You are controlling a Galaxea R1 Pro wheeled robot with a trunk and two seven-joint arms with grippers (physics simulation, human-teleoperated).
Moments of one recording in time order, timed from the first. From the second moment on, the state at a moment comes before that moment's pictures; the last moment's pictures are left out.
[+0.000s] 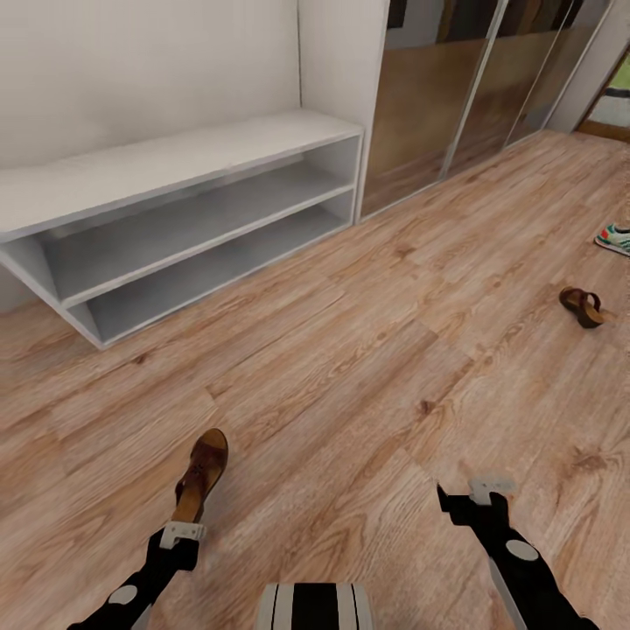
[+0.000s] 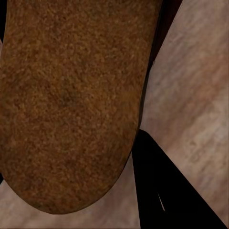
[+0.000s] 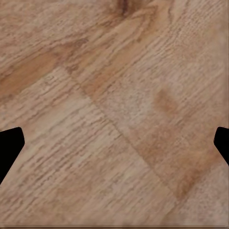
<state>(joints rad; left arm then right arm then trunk) -0.48 0.13 0.03 -0.27 -0.04 -0.35 -0.16 -0.22 -0.12 -0.07 -1.17 0.02 0.24 0.00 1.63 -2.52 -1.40</state>
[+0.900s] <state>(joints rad) -0.44 0.12 0.05 -0.26 0.06 -0.44 -0.12 -0.18 -0.12 -0.07 -0.60 0.01 -0.36 0.00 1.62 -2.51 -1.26</state>
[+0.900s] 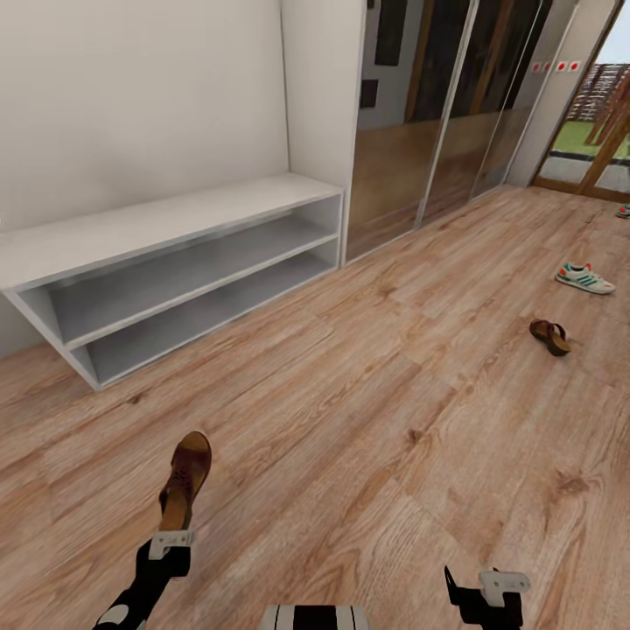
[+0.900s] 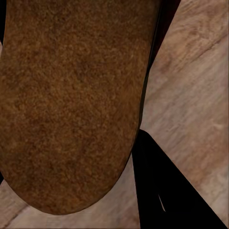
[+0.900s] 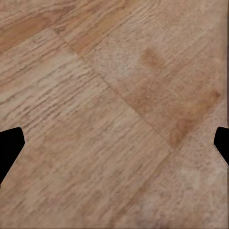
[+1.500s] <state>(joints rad) -0.44 0.12 0.05 -0.26 0.06 -0.44 -0.11 -0.18 -0.11 -0.07 -0.59 0.01 -0.38 -0.01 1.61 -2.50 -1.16</state>
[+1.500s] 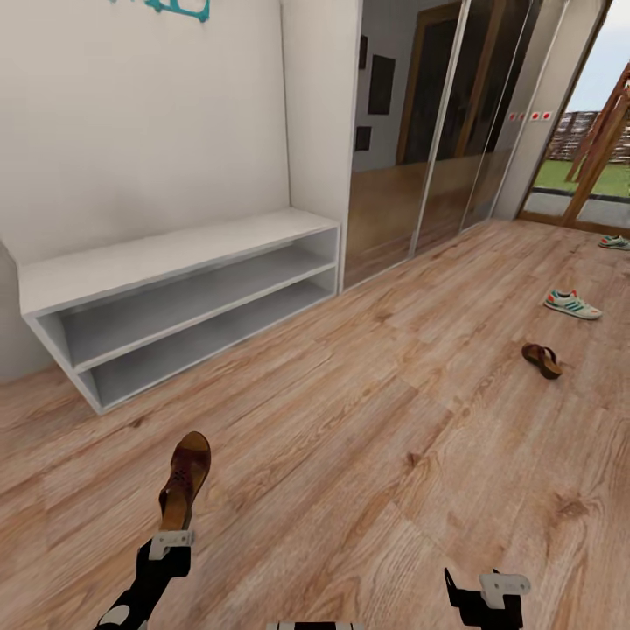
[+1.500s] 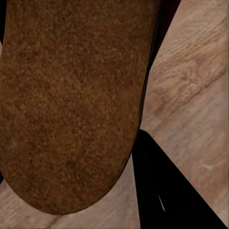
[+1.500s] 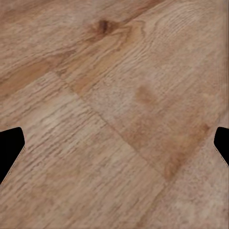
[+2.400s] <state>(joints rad) -0.44 0.12 0.05 -0.27 0.05 -0.44 -0.11 -0.18 -0.11 -0.07 -0.59 0.01 -0.38 -0.01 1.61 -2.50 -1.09</state>
